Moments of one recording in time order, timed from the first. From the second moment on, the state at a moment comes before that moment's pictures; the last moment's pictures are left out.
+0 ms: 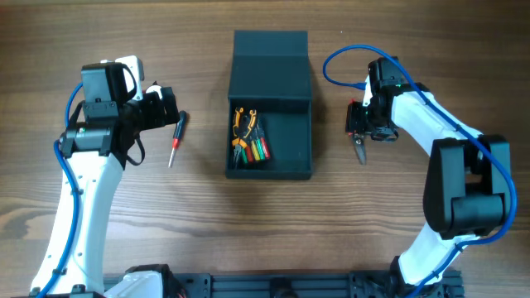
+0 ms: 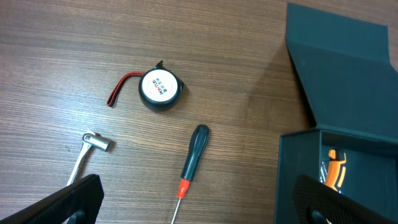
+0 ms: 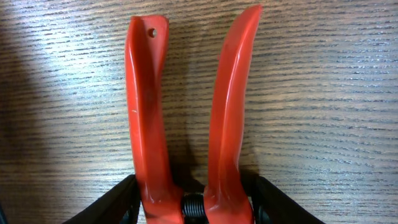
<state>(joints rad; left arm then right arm) 0.05 1.34 1.10 -0.66 0.06 -0.14 0.08 1.93 1.18 -0.62 -0.06 0.21</state>
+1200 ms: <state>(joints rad) 0.05 1.34 1.10 -0.66 0.06 -0.14 0.33 1.61 1.56 -0.96 -0.04 0.24</state>
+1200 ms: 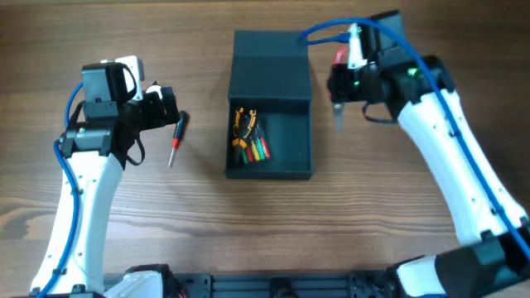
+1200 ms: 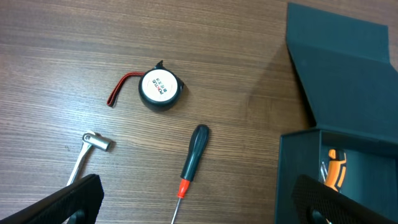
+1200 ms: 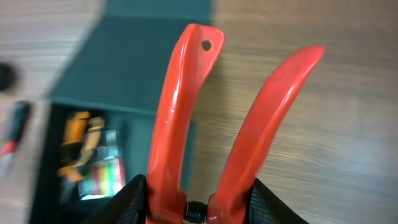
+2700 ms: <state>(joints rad) 0.05 1.34 1.10 -0.66 0.06 -0.14 0.67 2.00 1.56 -0.88 0.02 0.63</state>
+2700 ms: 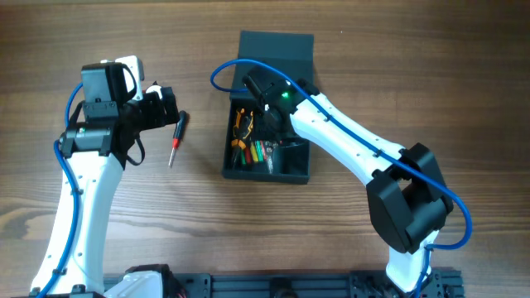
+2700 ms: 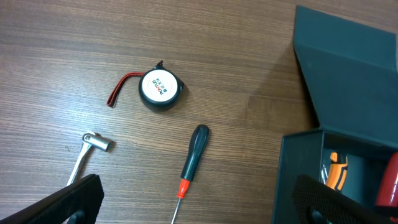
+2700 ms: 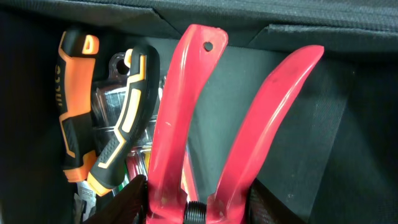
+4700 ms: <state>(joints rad) 0.08 1.71 1.34 -0.74 0.09 -0.20 -0.15 1.74 1.74 -1.03 0.00 0.33</state>
